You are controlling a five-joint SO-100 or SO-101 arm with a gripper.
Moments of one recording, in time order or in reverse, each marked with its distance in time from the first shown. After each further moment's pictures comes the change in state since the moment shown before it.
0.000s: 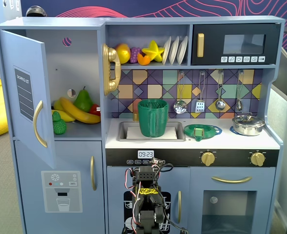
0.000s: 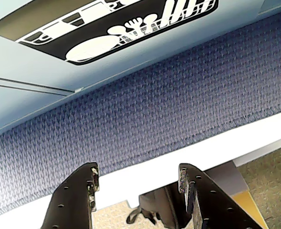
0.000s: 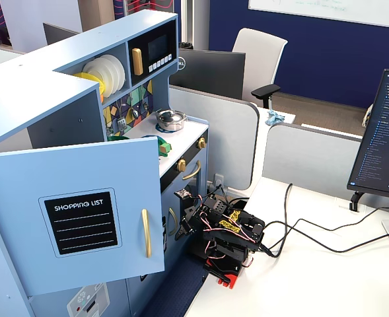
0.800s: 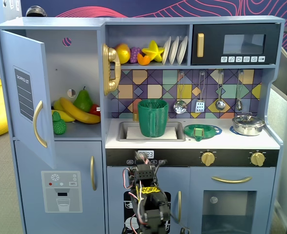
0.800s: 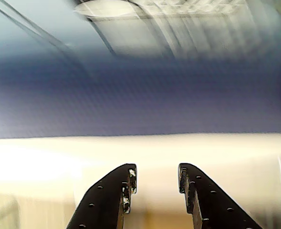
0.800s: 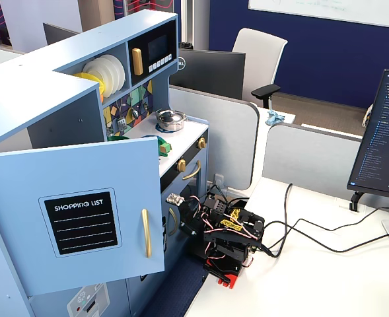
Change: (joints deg) arm -11.0 -0.6 -4.7 -10.1 -16.4
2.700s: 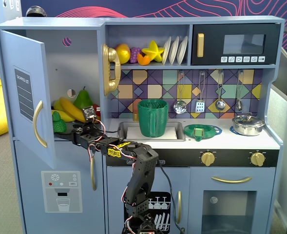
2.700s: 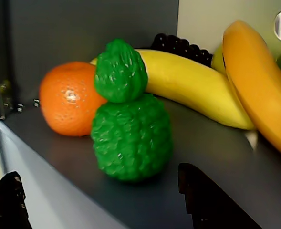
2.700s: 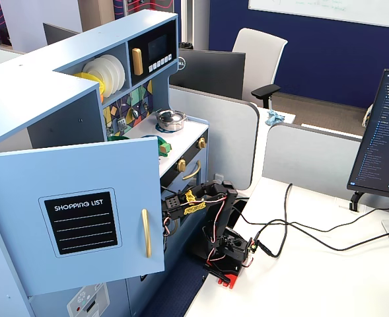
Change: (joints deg) arm -32.2 -76.4 -51.8 -83.5 -9.2
